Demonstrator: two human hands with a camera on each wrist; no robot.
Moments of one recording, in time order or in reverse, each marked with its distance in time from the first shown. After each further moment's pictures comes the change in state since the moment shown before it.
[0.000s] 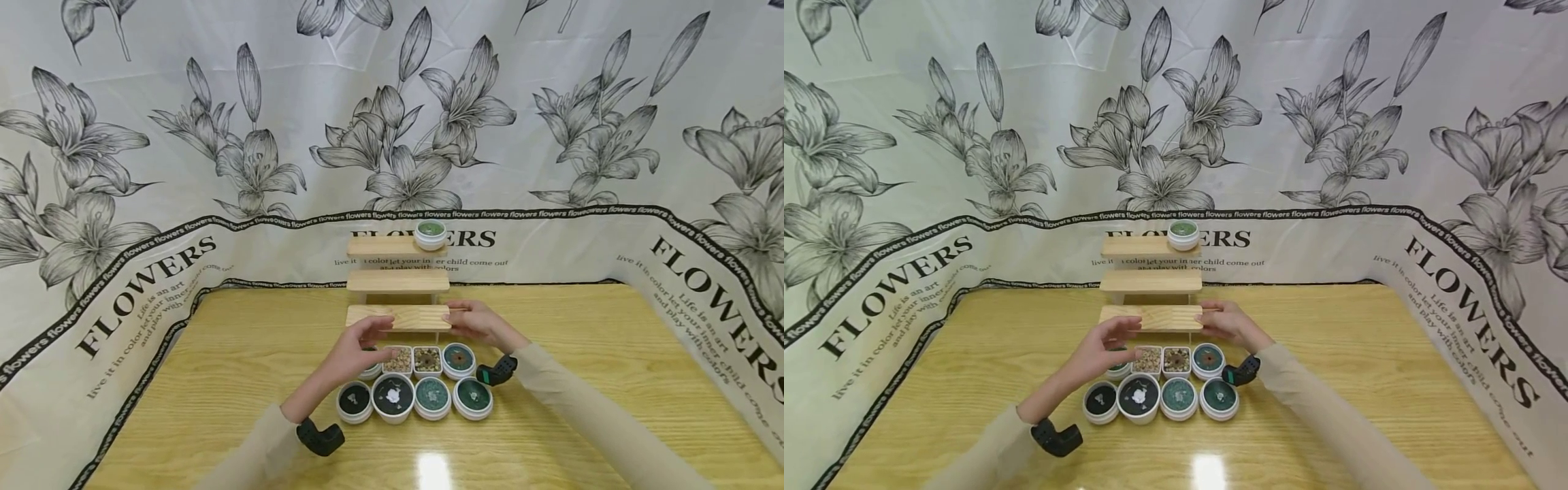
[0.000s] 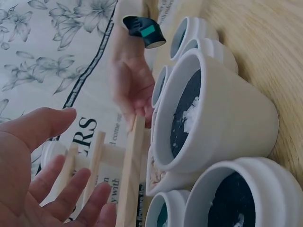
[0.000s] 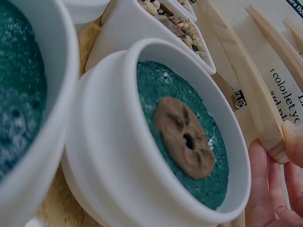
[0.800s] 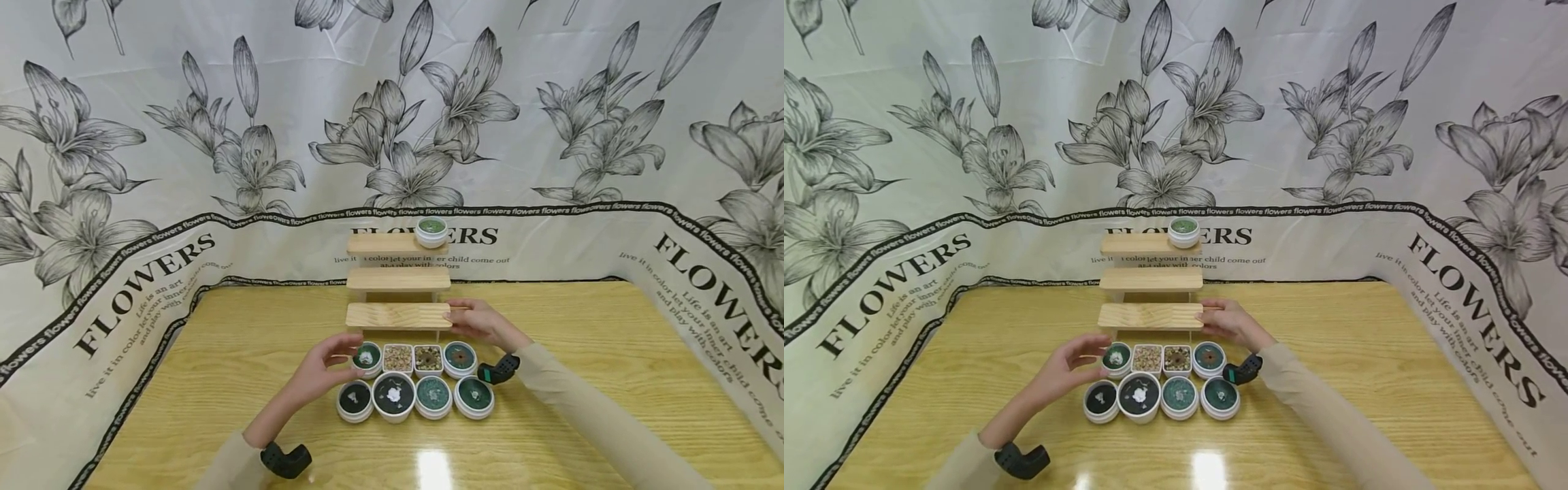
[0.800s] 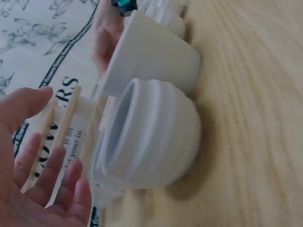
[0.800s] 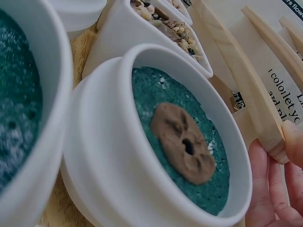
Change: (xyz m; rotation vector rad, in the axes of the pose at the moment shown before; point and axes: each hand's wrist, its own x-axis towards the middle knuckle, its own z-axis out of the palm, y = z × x) left_hand -0.039 -0.034 -0.036 0.013 -0.020 0.017; right_hand -0.001 0.000 0.001 0.014 0.007 0.014
